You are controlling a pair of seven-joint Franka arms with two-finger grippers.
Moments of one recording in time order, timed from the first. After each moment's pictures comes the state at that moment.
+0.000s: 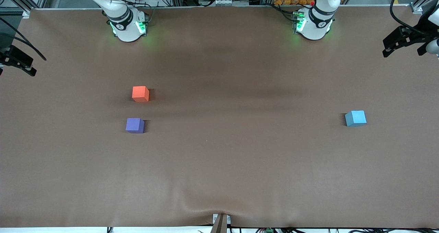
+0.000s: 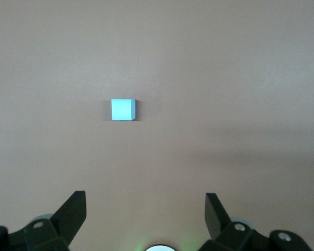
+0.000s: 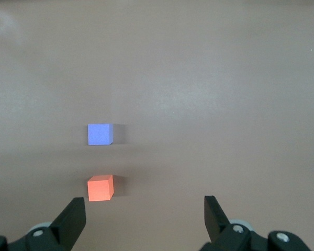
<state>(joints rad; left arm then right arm) -0.11 -0.15 0.04 -1.62 0.06 1.49 -0.08 -0.04 -0.05 -0.01 -1.53 -0.03 1.56 -0.04</state>
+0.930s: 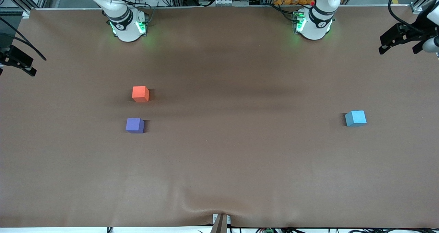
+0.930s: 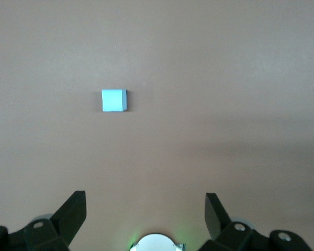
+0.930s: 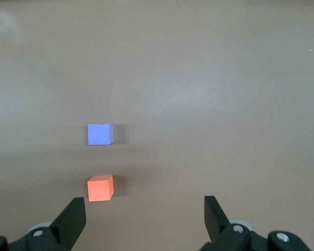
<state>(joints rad) -0.11 -0.13 0.04 -1.60 0.03 1.43 -0.07 -0.04 -0.05 -0.01 -1.53 -0.03 1.56 -0.04</state>
